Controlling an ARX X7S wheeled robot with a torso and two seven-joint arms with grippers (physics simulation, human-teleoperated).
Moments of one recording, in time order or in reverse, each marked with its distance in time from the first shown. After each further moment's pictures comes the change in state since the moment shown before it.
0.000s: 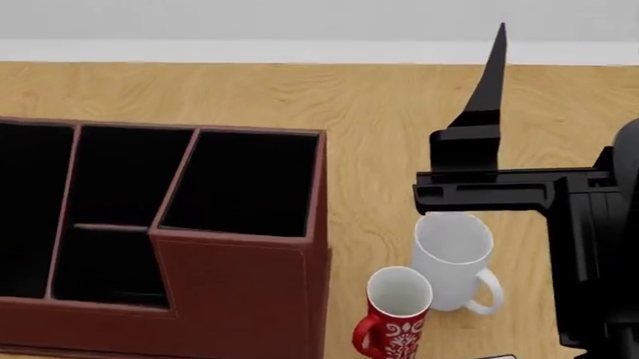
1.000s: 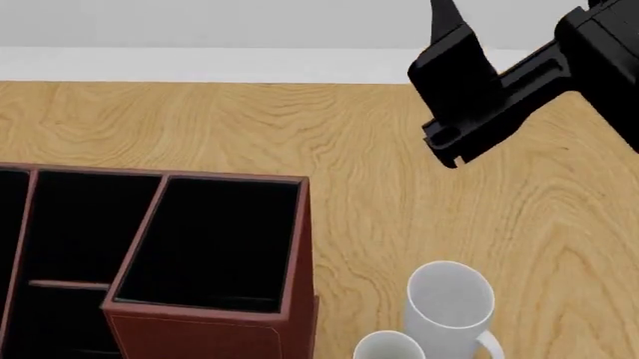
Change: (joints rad) left arm -0.069 -0.072 -0.068 -0.015 -0.212 0.015 -0.143; right arm 0.702 0.290 -0.298 0.341 0.288 0.282 -0.408
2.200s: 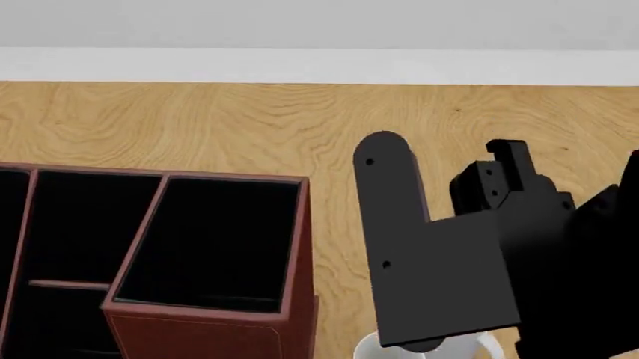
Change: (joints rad) left arm 0.058 -0.049 0.037 -0.023 0.002 0.139 -0.025; right arm 0.714 0.210 -1.381 0.031 -0.444 -0.399 -1.332
